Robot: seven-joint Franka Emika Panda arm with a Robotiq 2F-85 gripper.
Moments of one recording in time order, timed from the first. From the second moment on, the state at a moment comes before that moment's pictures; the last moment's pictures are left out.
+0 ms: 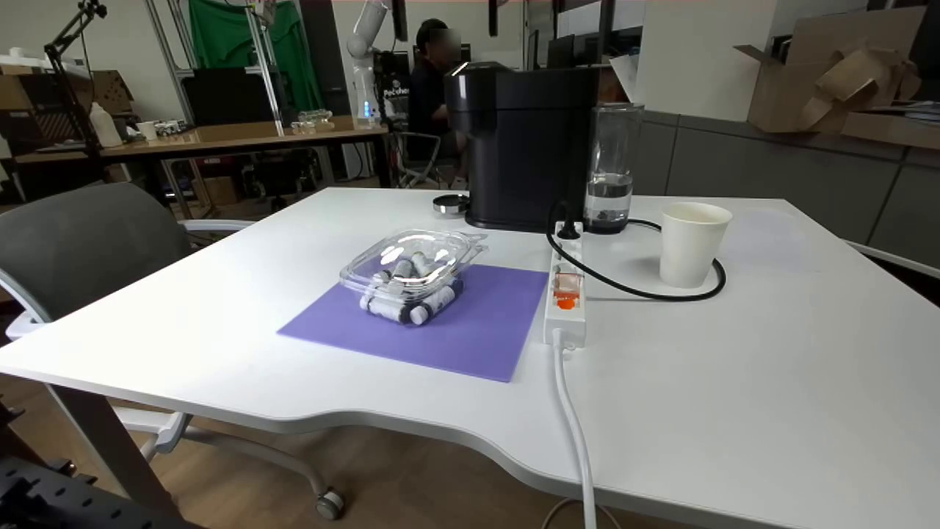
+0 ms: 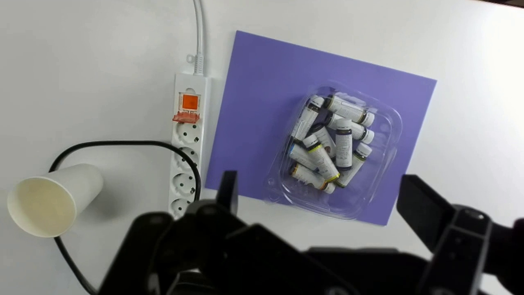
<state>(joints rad) -0.06 -0.04 -0.12 -2.13 -0.02 2.00 -0.35</state>
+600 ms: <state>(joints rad) -0.07 0.09 -0.11 -2.06 0.01 2.01 -0.38</state>
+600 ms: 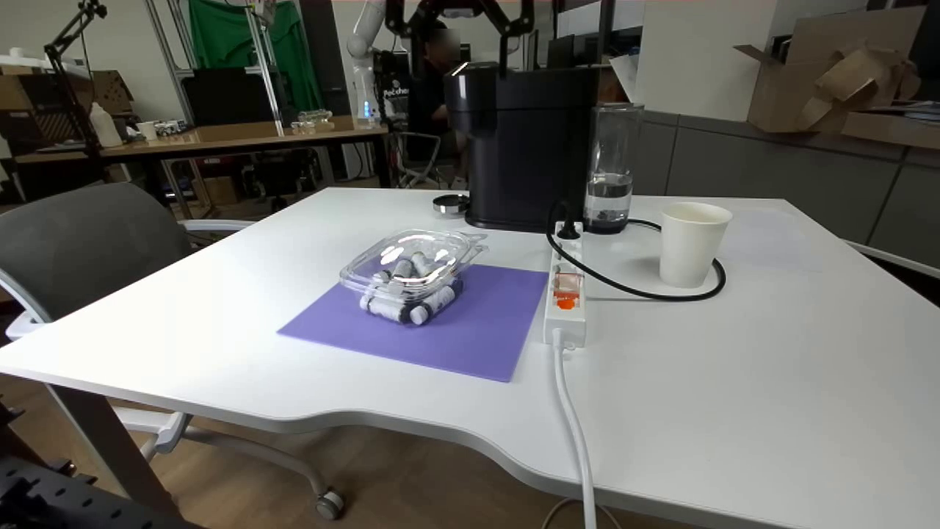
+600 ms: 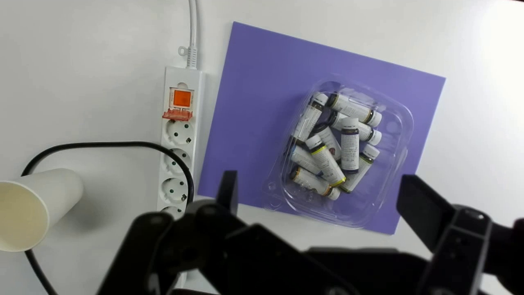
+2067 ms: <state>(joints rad) -0.10 0.61 -0.03 -1.80 -0.06 2.14 -0.44</state>
